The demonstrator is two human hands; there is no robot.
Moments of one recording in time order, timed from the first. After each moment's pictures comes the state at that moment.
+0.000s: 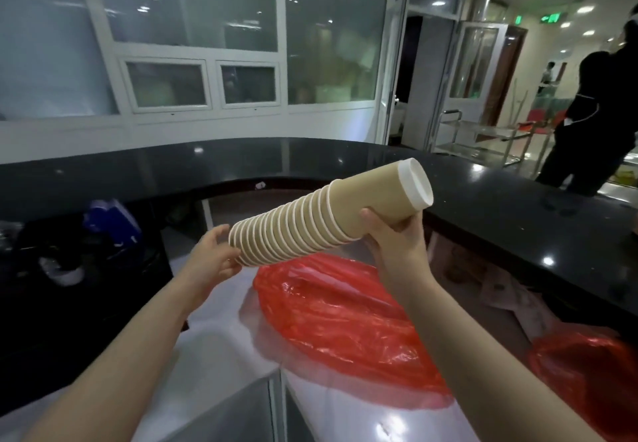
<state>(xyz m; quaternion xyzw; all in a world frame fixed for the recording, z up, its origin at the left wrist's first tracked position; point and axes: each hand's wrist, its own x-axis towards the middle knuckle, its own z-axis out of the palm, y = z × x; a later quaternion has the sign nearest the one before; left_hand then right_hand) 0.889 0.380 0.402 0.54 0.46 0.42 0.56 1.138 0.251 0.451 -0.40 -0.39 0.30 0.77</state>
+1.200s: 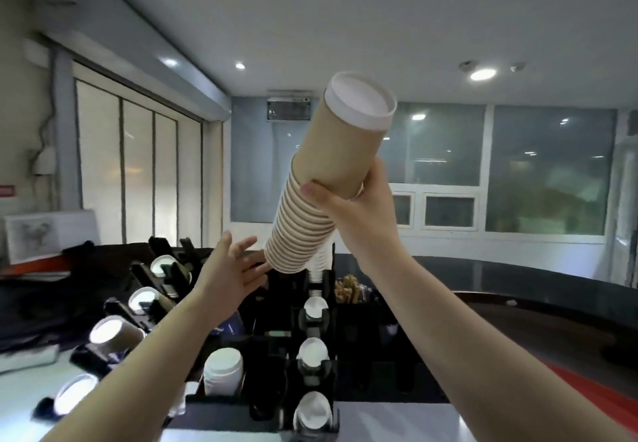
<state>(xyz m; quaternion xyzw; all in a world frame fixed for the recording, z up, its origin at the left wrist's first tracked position) 0.400 0.055 0.601 0.39 0.37 0.70 0.47 0.612 0.036 0.687 -0.16 -0.68 0.26 0.67</state>
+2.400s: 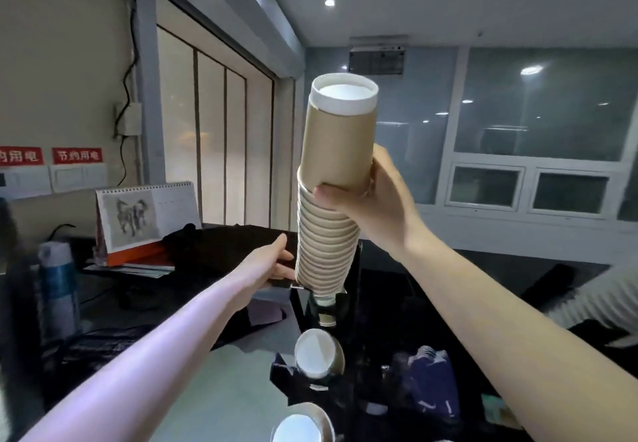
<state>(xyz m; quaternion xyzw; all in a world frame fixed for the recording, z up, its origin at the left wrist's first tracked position) -0.056 0.220 0.559 0.45 0.65 0.51 0.34 0.143 0.233 0.655 -0.16 -0.77 0.31 0.53</state>
